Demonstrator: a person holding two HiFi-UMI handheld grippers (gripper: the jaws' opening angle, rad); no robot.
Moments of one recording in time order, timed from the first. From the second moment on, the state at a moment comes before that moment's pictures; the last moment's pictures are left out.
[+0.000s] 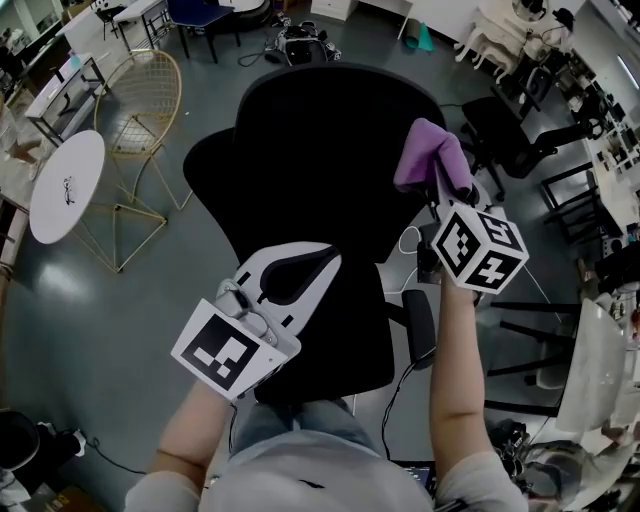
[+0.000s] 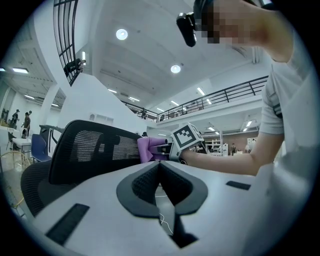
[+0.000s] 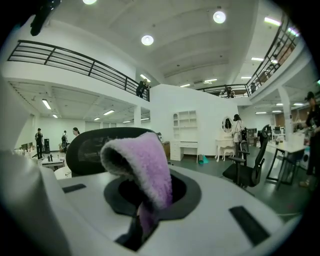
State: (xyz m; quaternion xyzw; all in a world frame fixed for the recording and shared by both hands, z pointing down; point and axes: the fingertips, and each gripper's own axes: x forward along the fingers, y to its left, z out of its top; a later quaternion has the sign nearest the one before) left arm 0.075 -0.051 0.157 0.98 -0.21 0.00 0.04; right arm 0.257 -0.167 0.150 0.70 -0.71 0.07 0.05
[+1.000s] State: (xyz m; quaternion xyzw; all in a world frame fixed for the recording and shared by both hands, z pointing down) left arm 0.035 -0.070 0.174 0.96 -0.28 0.00 0.05; right arm 0.164 -0.209 0.195 0.63 -0.77 0.08 0.07
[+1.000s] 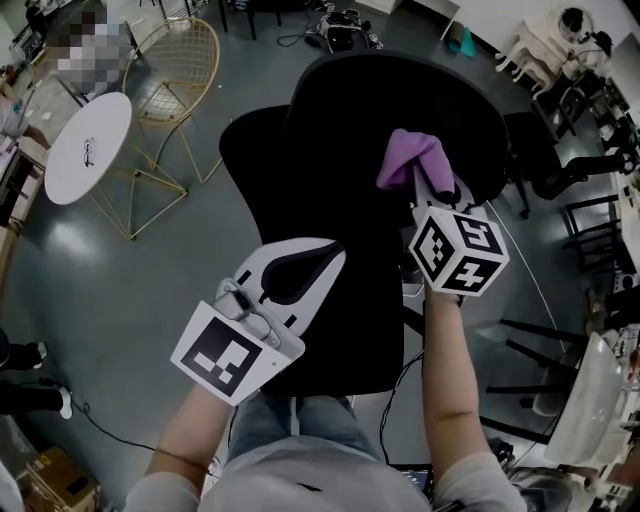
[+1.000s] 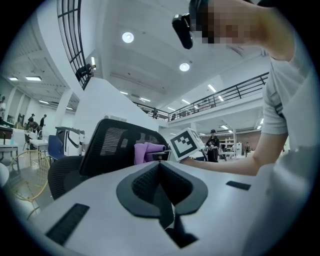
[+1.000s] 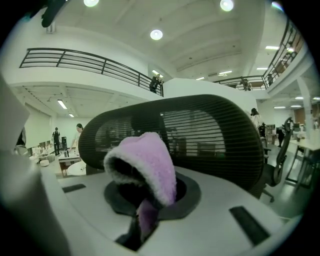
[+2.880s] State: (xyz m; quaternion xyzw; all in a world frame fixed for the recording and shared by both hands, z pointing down) left arm -0.097 -0.084 0.206 0.92 -0.39 0.00 0.05; right arm -0.078 -0.232 0.290 0.48 -0.86 0.11 0.14
